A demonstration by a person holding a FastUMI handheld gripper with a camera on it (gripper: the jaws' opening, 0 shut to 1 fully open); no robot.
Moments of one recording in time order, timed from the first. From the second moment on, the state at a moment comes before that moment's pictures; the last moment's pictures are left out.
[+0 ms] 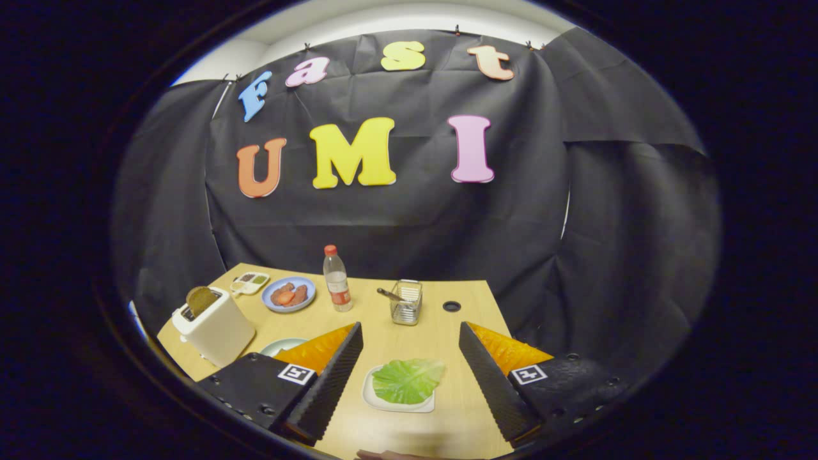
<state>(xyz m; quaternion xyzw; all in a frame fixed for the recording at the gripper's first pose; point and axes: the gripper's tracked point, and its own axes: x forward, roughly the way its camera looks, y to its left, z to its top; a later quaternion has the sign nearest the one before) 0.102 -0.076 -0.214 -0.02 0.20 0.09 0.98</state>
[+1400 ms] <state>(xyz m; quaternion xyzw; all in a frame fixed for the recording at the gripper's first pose) 0.194 -0.090 -0.461 -0.01 0.49 0.06 0.87</state>
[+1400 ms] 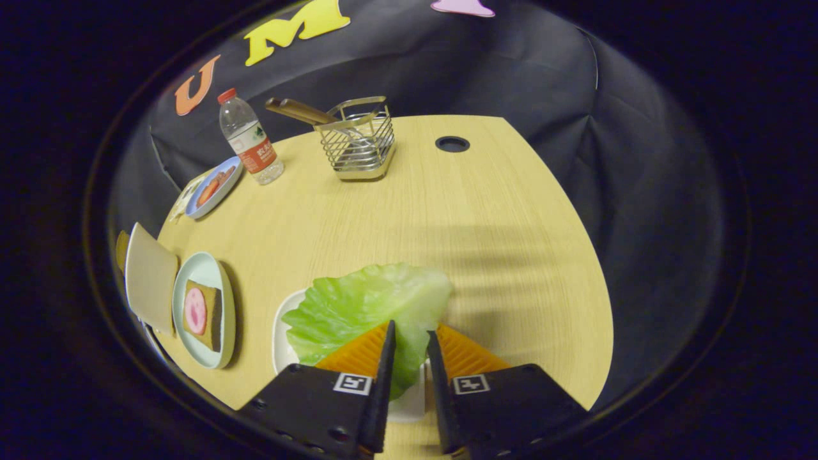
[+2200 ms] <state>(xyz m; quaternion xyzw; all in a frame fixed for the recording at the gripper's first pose) 0.178 -0.084 -0.423 -0.08 0.44 0.04 0.89</state>
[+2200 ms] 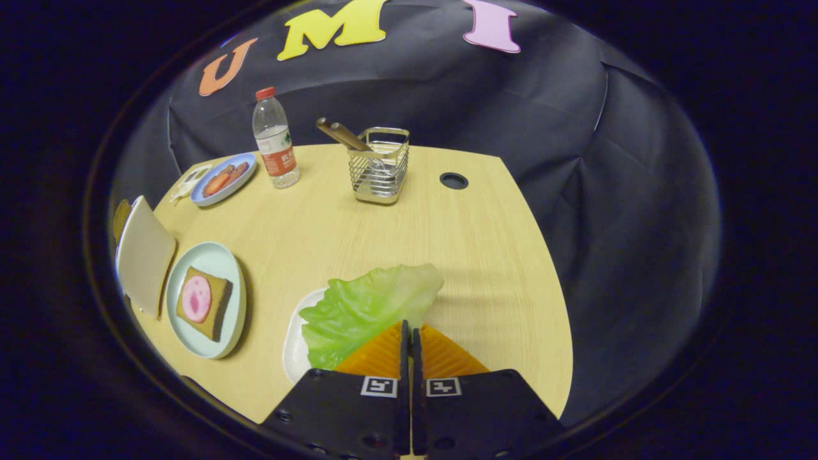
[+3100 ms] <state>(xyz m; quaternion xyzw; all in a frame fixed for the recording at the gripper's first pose) 0.175 -0.090 -0.419 -0.17 0.42 0.03 0.89</state>
